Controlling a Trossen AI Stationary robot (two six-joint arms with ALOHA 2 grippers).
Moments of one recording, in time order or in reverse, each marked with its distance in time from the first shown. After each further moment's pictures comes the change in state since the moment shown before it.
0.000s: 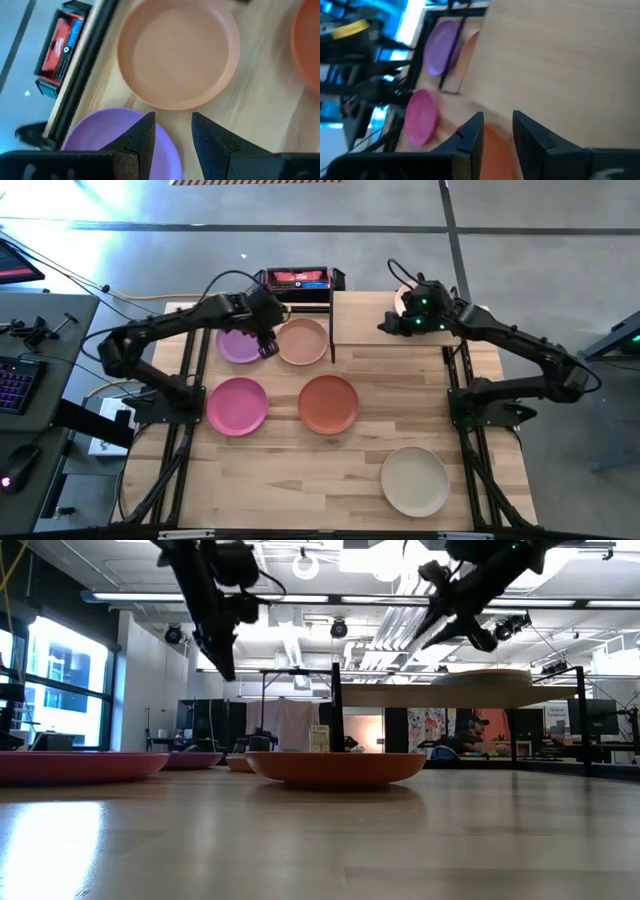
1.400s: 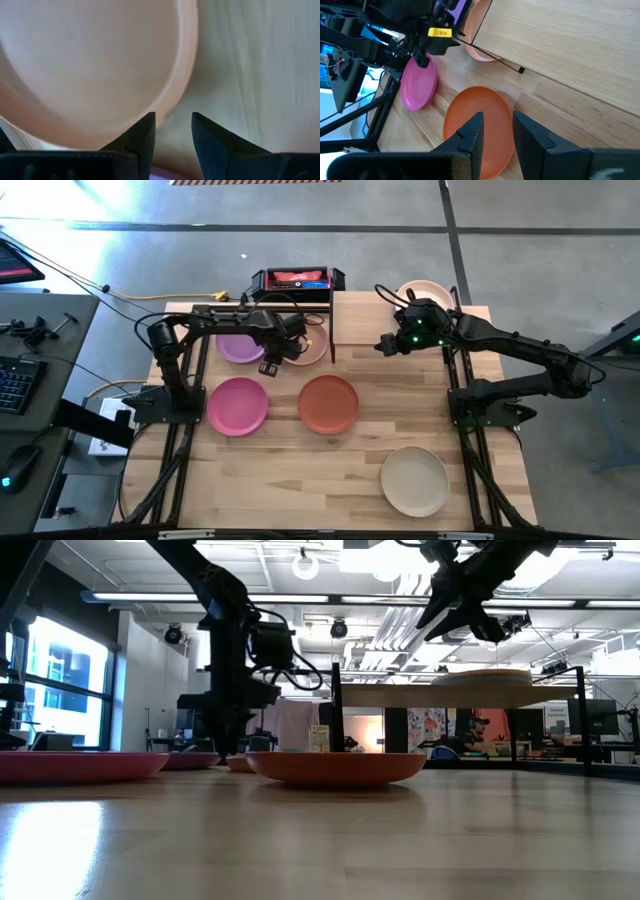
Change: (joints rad) left arm -0.068 0.381 0.000 0.047 -0.011 0.552; right arm 0.193 -0.027 0.000 -0.083 0.076 0.007
